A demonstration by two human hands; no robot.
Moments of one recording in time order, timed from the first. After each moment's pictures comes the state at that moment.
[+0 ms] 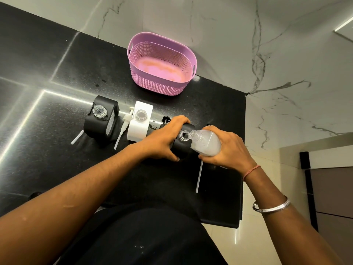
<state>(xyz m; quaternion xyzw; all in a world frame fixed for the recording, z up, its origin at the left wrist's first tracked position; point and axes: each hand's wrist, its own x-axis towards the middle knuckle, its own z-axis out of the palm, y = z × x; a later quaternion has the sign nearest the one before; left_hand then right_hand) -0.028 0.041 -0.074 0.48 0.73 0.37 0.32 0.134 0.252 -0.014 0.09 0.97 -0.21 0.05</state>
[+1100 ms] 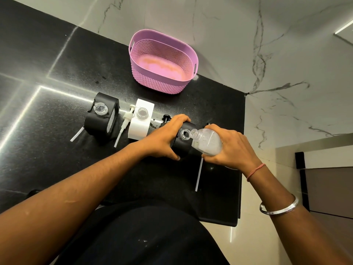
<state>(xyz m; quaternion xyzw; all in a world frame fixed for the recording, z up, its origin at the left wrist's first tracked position) -0.028 0.040 -0.080 0.48 0.71 0.40 0.33 0.131 0.245 0.005 0.08 0.98 -0.15 0.08</state>
